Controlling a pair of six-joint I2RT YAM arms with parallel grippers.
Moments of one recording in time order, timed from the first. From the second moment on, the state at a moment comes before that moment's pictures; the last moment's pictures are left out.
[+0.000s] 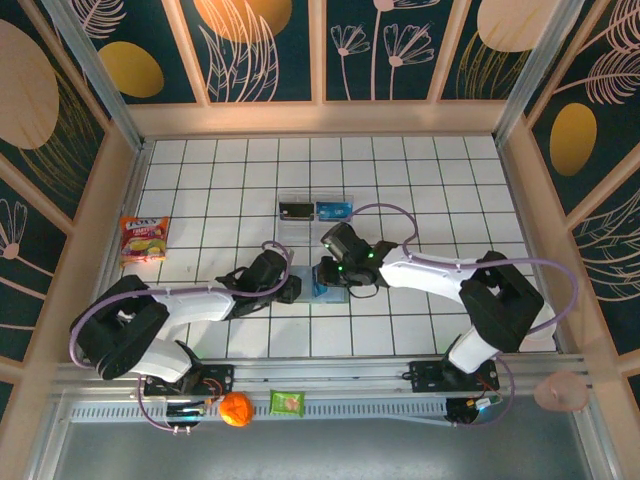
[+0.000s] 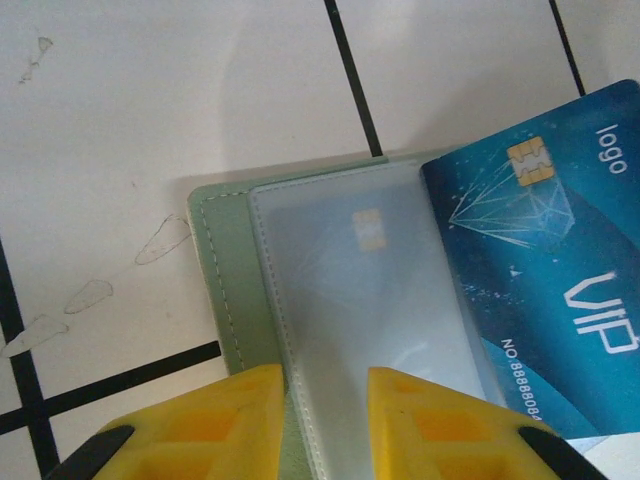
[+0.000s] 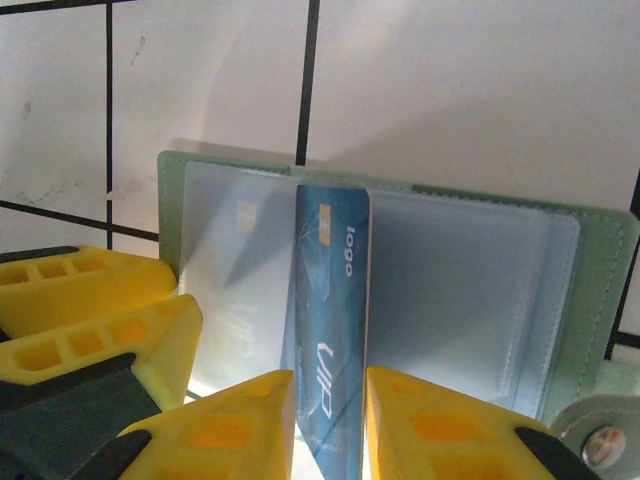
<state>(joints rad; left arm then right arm) -0.80 1.44 0.49 0.09 0.00 -0.62 0.89 1.58 0.91 -0.34 -0.09 0.81</state>
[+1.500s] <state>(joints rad) -0.72 1.26 0.58 -0.03 0.07 -0.59 0.82 1.46 1.31 -0.55 0.00 -0.25</state>
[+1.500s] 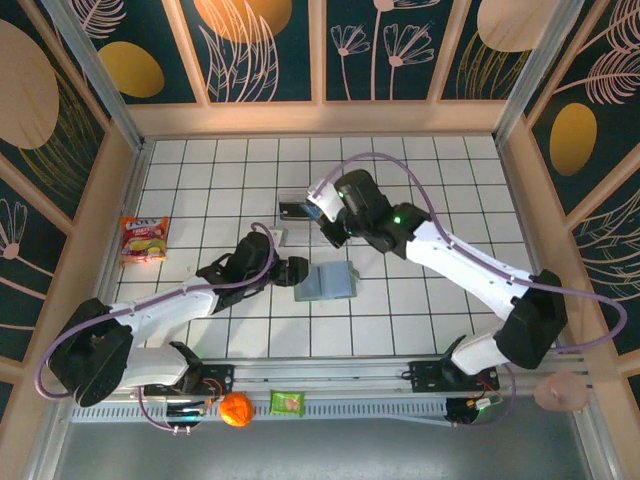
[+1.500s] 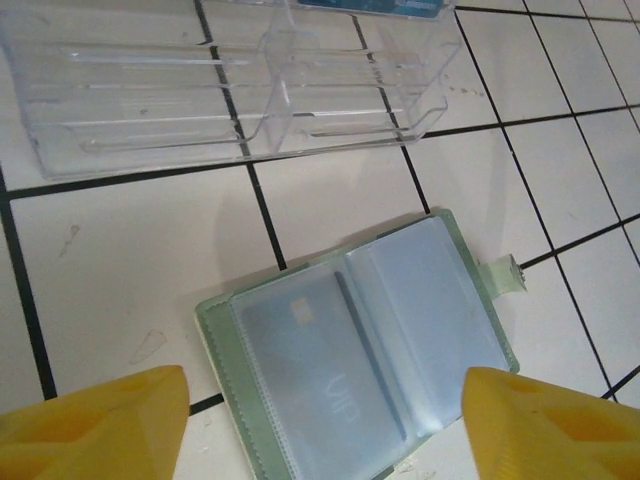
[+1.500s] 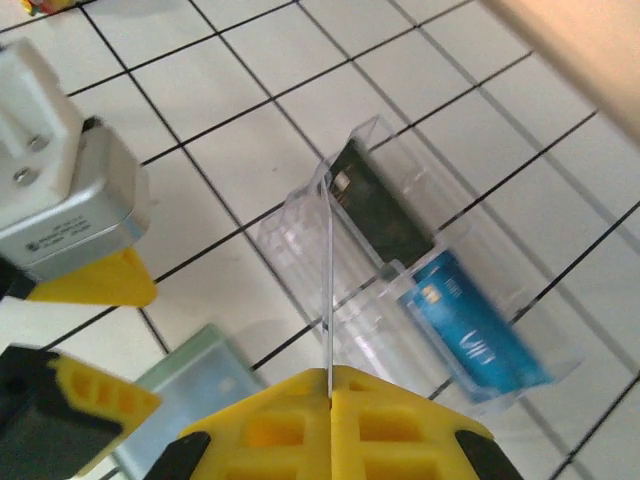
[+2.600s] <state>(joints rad) -0.61 1.21 0.63 -0.22 0.07 -0.60 0.62 1.94 1.74 -0.90 0.05 -0.77</state>
